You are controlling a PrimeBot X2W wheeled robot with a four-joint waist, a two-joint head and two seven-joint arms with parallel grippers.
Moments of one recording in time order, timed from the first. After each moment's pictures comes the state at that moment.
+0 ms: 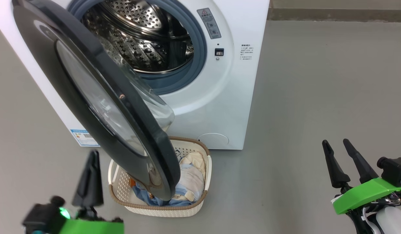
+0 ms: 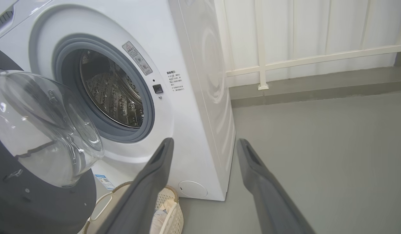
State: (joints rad) left arm -0.06 0.04 -0.05 0.10 -0.33 -0.13 -0.26; right arm -0.17 -0.32 0.22 0.35 0.65 0.13 -0.25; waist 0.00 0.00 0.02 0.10
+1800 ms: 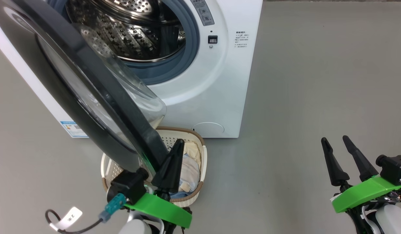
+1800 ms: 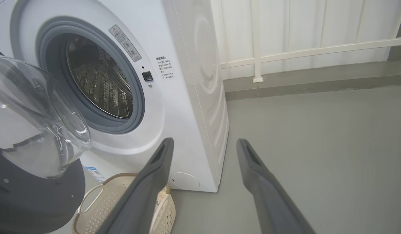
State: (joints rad) left arm -0.28 0.05 -0.51 0.26 -0.53 -0.04 -0.26; right arm -0.18 -0.32 0.21 0.33 0.60 0.13 -0.25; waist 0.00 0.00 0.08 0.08
